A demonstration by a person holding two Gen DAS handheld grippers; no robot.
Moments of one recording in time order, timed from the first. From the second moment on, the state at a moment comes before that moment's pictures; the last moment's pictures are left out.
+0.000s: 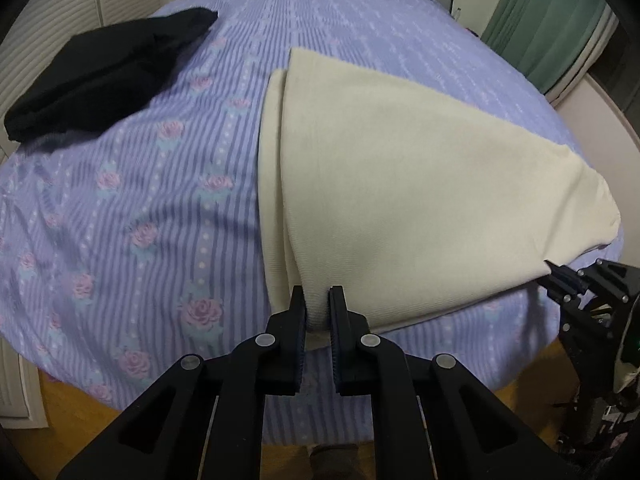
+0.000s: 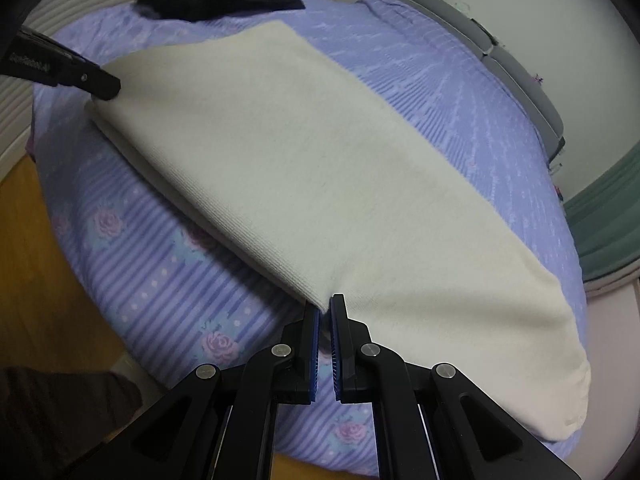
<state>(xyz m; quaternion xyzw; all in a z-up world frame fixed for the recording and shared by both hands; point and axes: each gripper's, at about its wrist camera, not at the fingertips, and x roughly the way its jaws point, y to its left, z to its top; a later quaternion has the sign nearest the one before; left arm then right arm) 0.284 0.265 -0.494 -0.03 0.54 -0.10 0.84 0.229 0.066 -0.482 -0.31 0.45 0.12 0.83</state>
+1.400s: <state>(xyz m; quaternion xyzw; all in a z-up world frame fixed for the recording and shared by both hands) 0.278 0.254 -0.479 -0.19 0.51 0.11 0.83 0.481 0.229 -0.449 -0.37 0.44 0.59 0.57</state>
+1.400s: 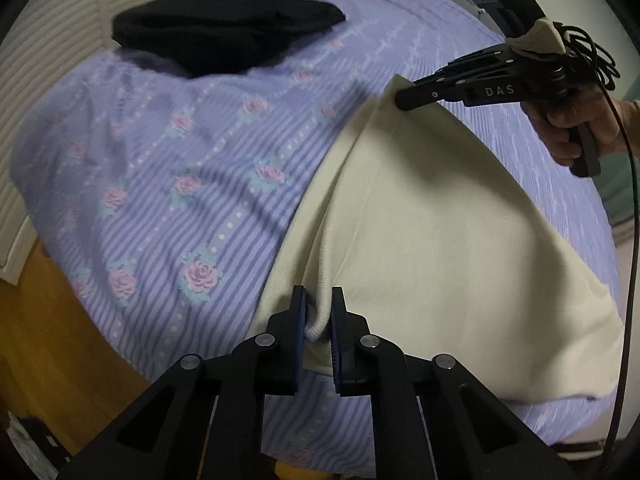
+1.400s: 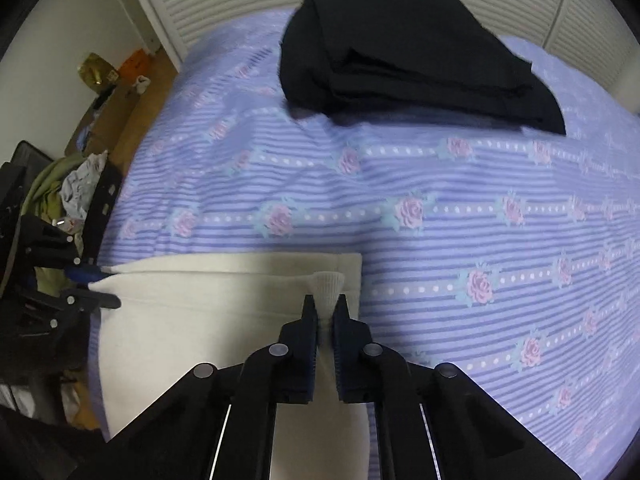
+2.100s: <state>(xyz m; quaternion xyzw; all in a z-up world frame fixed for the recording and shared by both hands) 0.269 0.261 -0.478 -0.18 0.49 0.16 0.84 0.497 0.254 -0.474 -0.34 0.43 0.60 0.58</state>
